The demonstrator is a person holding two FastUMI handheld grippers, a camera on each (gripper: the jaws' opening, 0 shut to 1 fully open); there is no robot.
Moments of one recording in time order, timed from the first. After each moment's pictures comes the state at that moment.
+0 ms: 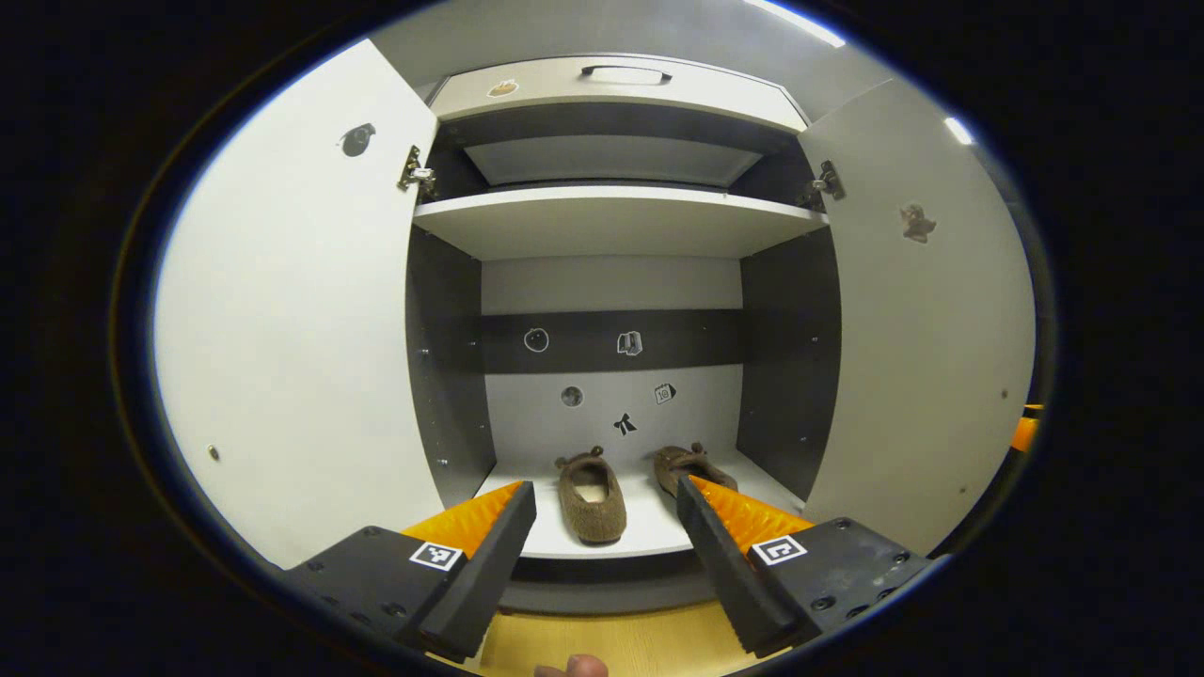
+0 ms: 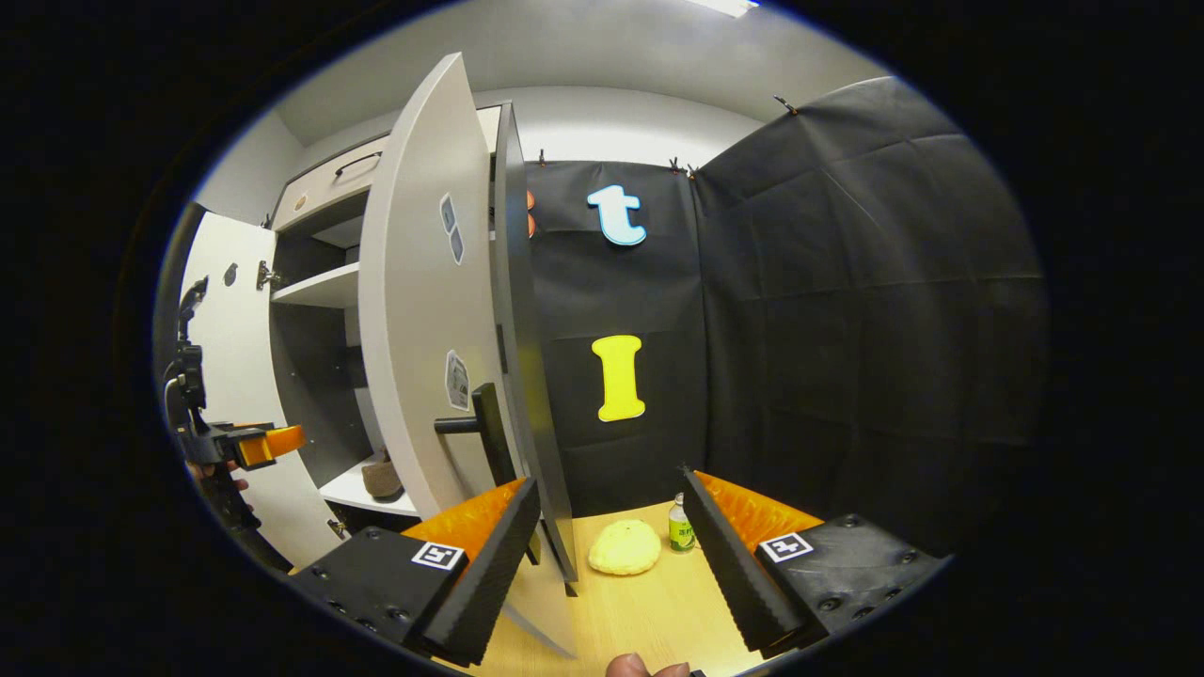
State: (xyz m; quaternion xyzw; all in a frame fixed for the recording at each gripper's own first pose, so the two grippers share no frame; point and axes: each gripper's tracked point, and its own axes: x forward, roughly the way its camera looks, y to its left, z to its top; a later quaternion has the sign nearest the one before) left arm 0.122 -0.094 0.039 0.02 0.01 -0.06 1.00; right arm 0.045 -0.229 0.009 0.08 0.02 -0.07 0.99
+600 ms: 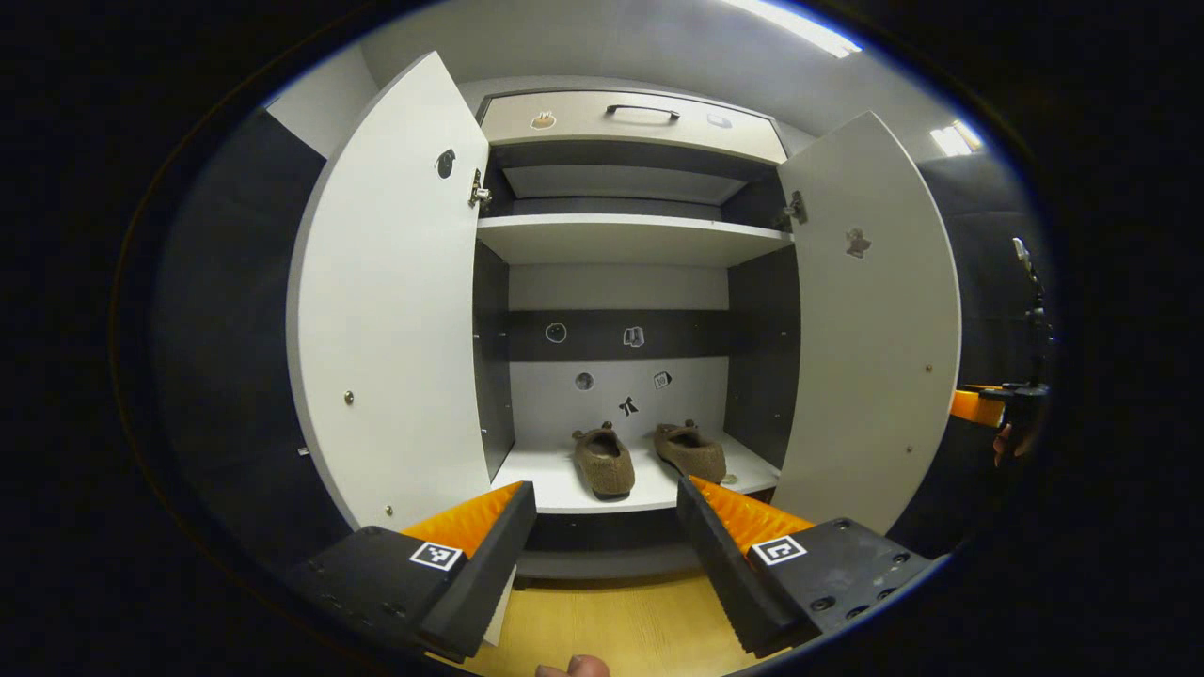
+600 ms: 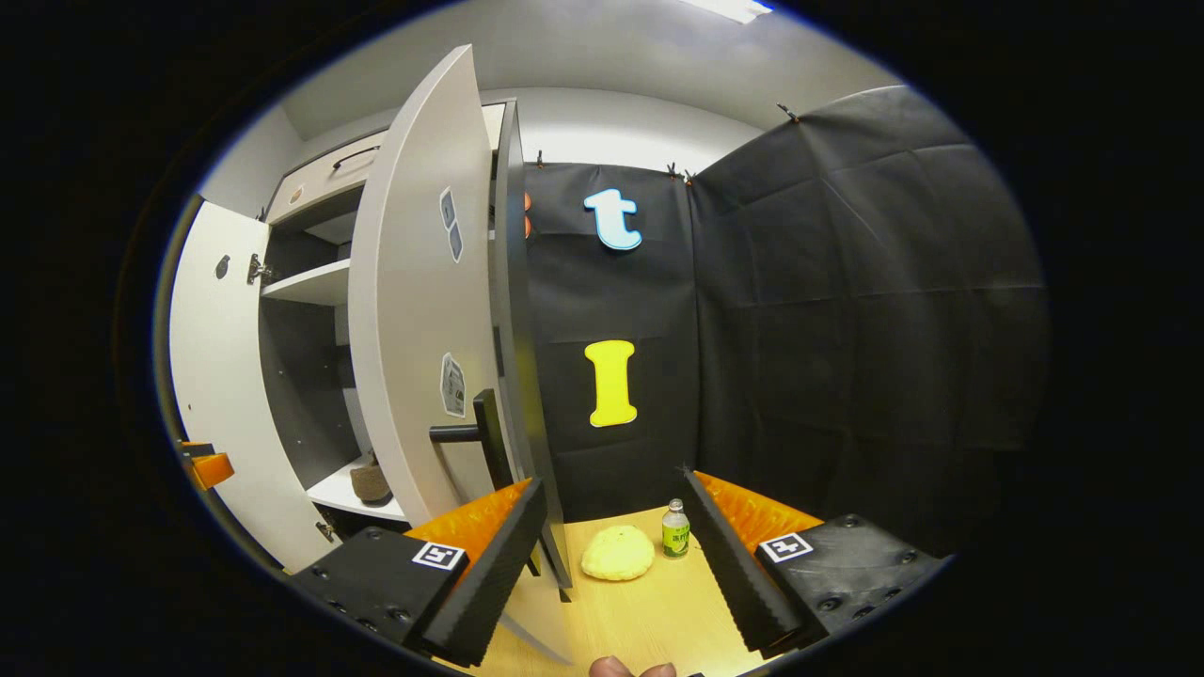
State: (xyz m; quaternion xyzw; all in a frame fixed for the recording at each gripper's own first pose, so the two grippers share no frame) left arm 0.027 -0.055 0.021 0.02 0.01 -0.08 1.00; right arm 0.051 -0.221 0.011 0.07 0.01 -0.09 0.99
